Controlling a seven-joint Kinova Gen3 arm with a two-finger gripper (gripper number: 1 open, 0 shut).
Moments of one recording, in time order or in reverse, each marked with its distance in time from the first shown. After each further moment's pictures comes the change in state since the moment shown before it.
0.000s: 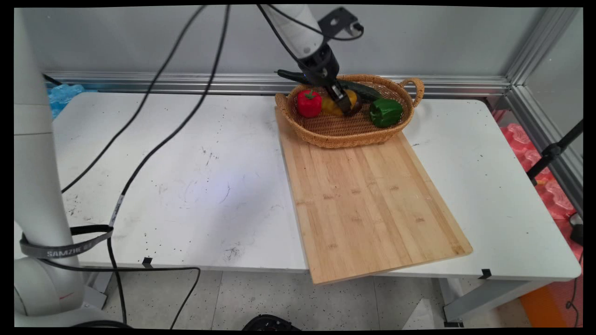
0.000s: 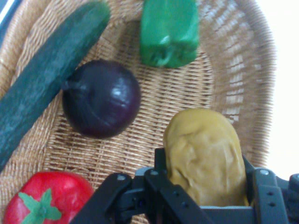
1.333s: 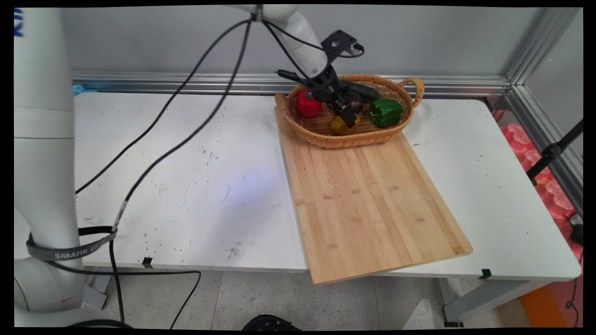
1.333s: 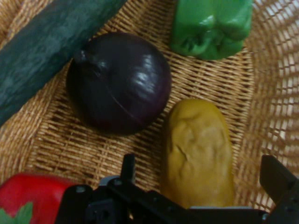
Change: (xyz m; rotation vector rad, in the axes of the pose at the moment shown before) arm -0.011 -0.014 0.067 0.013 -0.015 -0.143
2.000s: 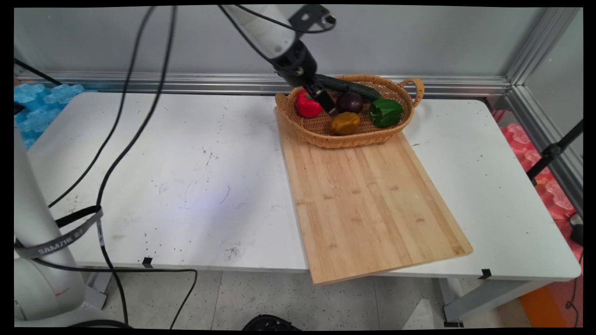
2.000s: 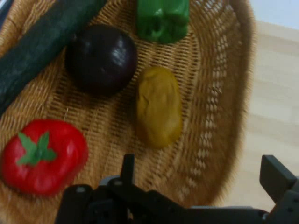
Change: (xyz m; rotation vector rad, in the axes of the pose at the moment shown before) arm -0.038 0.011 -0.100 -0.031 0.053 0.068
